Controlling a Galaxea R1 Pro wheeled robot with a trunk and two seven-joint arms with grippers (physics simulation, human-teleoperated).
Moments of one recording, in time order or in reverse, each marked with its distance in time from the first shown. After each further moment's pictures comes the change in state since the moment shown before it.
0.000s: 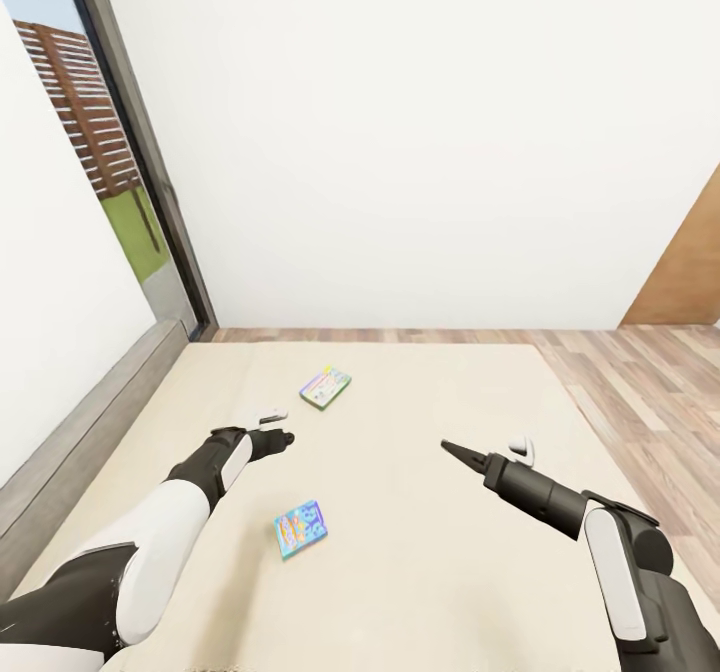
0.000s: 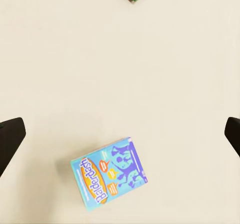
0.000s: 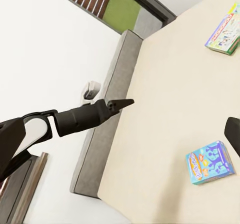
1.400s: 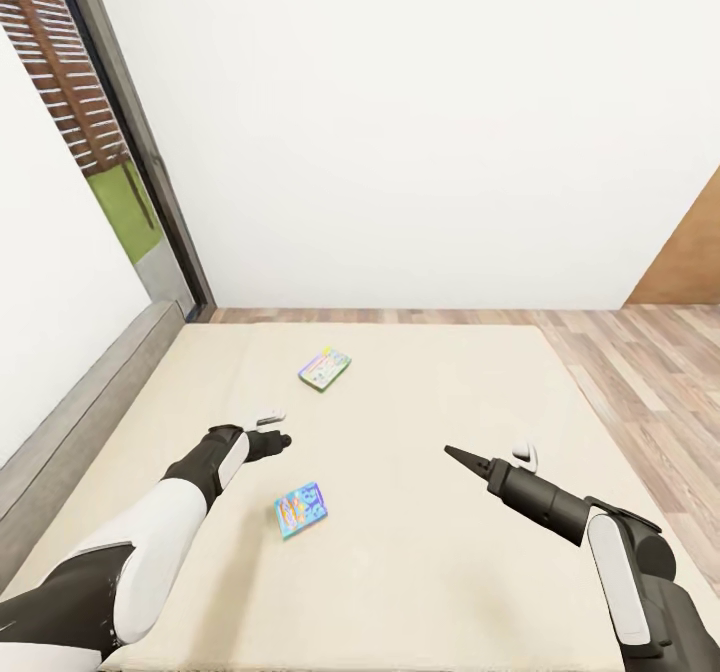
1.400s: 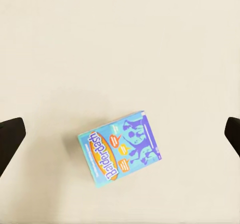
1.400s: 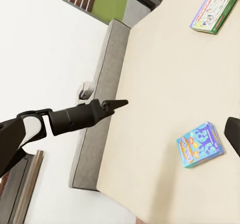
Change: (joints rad) left arm -0.002 0.009 -0.001 -0.010 -0.003 0.057 0.004; right arm 0.009 -0.015 -0.007 0.036 -0.014 -0.017 0.007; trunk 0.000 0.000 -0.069
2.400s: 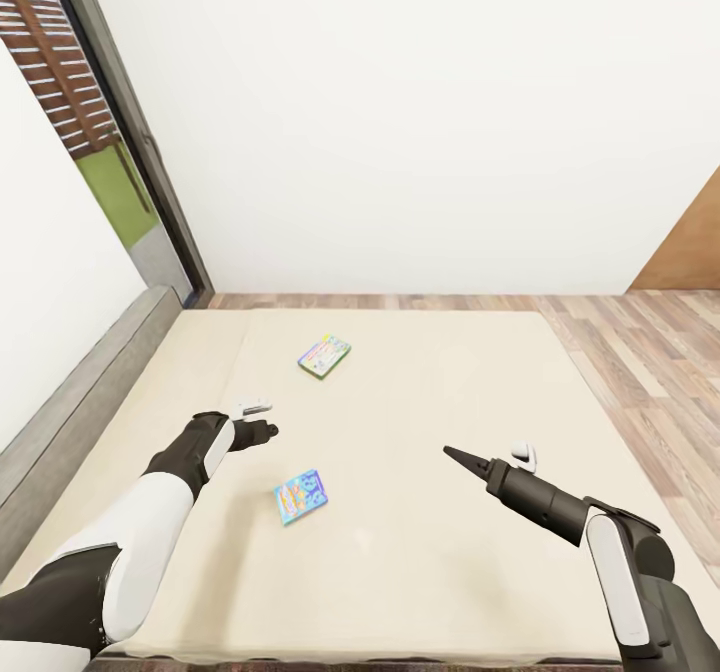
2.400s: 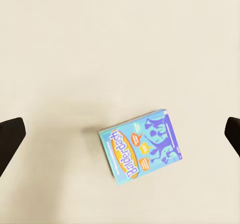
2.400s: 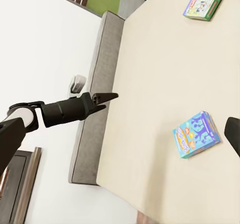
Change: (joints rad) left arm -0.001 0.038 -0.001 -0.097 0.006 0.097 -0.006; right arm 0.001 0.001 0.004 -0.001 -0.001 0.000 0.002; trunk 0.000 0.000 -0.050
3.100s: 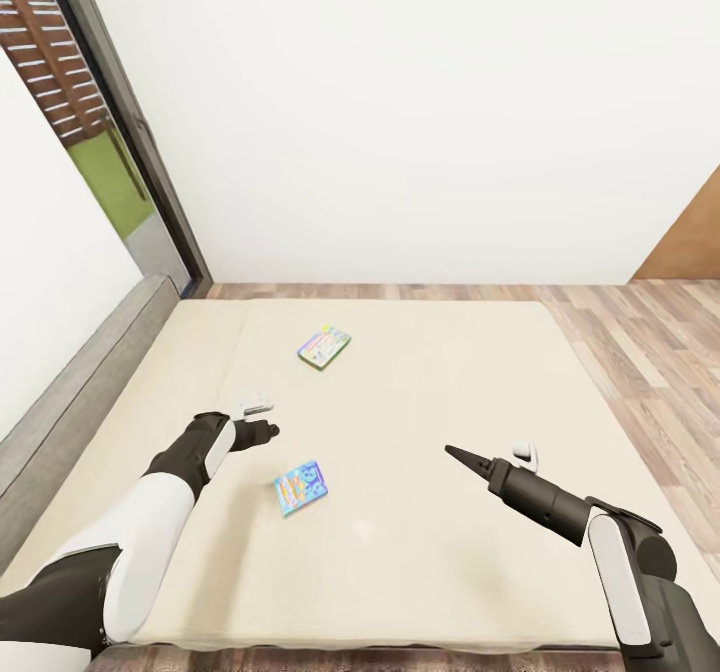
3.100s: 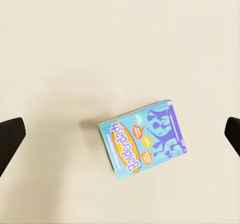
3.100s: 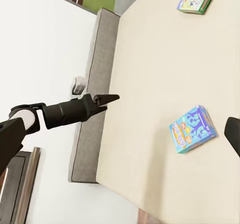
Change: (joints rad) left arm 0.001 -0.003 -0.001 0.000 0.000 -0.003 -0.002; right arm -0.002 -0.001 -0.007 0.001 -0.003 0.001 0.005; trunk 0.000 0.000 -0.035
